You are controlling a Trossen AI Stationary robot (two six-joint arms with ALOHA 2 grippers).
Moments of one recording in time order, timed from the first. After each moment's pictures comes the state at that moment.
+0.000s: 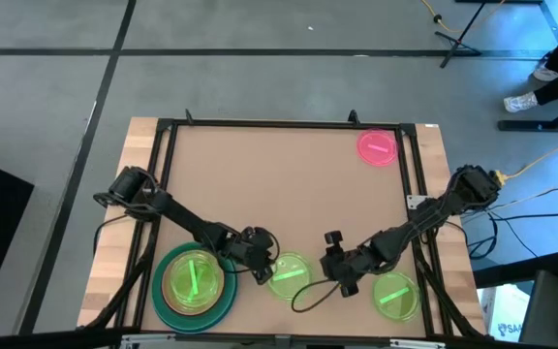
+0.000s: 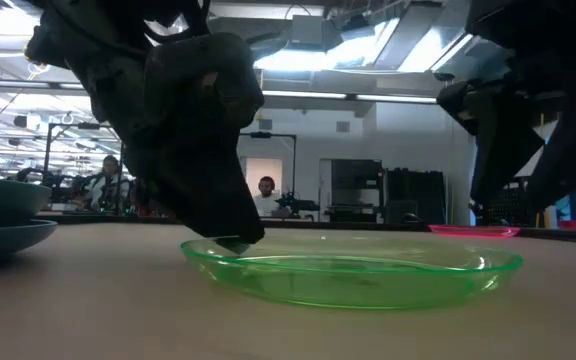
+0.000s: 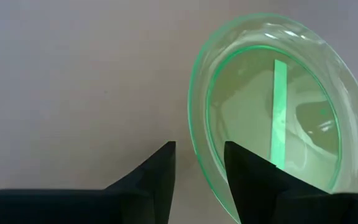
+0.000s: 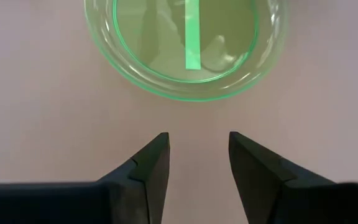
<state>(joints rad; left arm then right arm) -0.39 1.88 0.94 0.05 -0.27 -0.91 0.59 1.62 0.89 -0.29 0.25 0.18</state>
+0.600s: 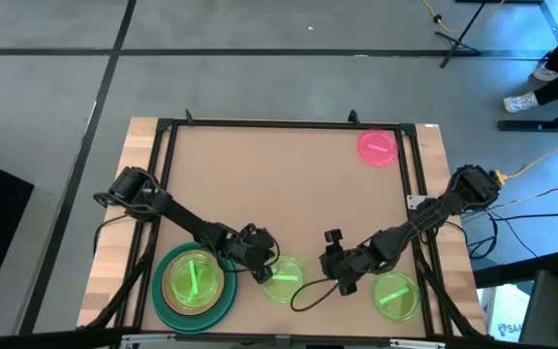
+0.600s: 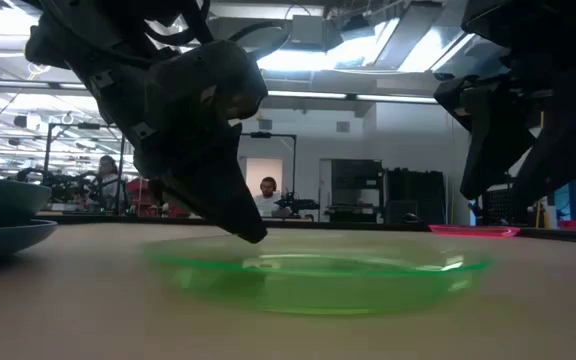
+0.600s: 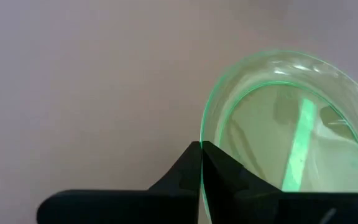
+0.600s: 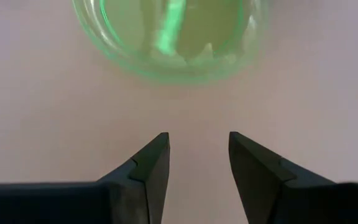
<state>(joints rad) -0.40 1.88 0.94 0.06 -0.35 -0.79 0.59 1.62 0.89 -0.29 0.29 0.17</state>
